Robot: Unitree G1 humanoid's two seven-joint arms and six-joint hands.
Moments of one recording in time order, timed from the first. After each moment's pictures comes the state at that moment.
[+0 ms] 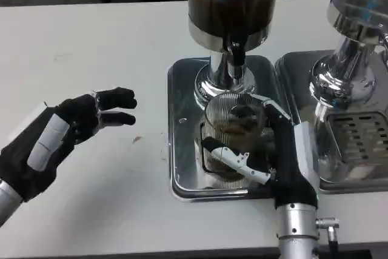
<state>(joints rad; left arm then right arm) -0.20 0.43 0.25 0.64 -0.30 -0.52 -0.88 -0.26 0.00 0.24 0.87 -0.51 -0.65 -0.74</state>
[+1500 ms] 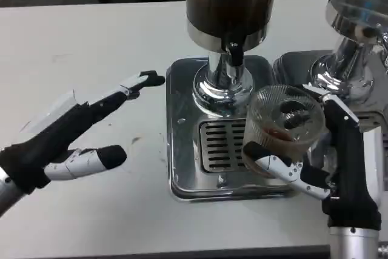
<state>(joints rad) -0.17 0.53 0.15 0.51 -0.13 -0.91 -0.80 0.13 -0.08 0.15 0.18 -0.48 -0.61 -0.56</state>
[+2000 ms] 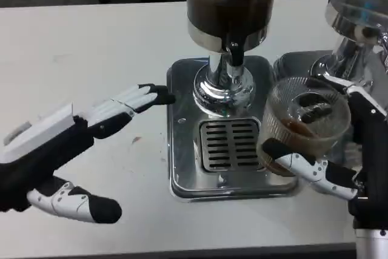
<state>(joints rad) -0.03 0.67 0.13 0.28 -0.18 -1.01 -0.79 0.25 -0.09 0.08 -0.06 -0.40 -0.56 -0.39</state>
